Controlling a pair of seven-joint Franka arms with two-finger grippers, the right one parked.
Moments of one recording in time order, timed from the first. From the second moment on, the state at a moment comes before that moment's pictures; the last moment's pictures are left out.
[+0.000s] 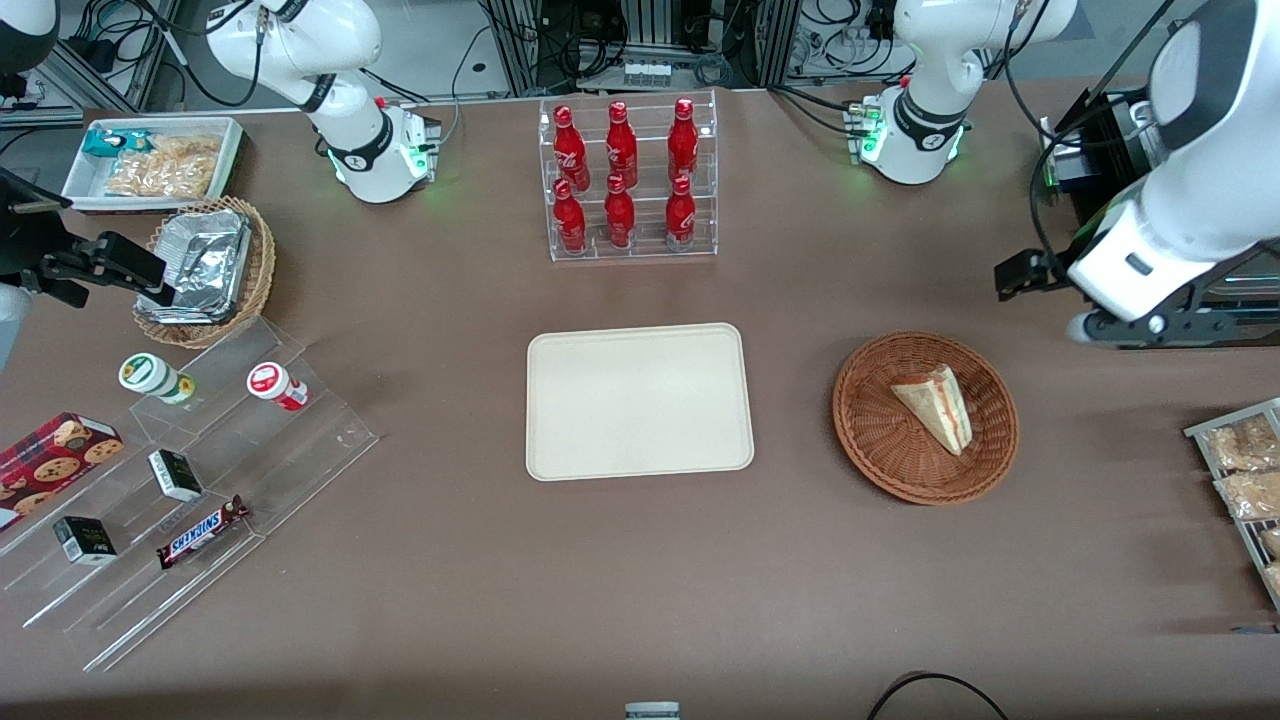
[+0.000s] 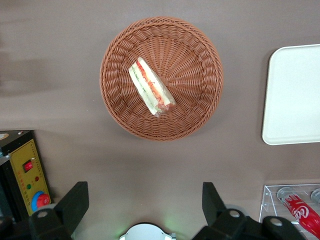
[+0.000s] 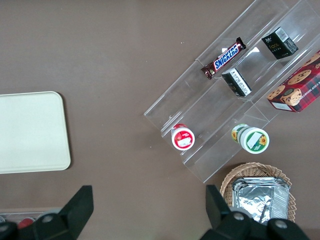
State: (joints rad) arm -0.01 0.04 -0.12 -1.68 0.01 1.53 -0.11
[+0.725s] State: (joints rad) arm -0.01 0.08 -0.12 -2.02 0.01 1.98 -0.12
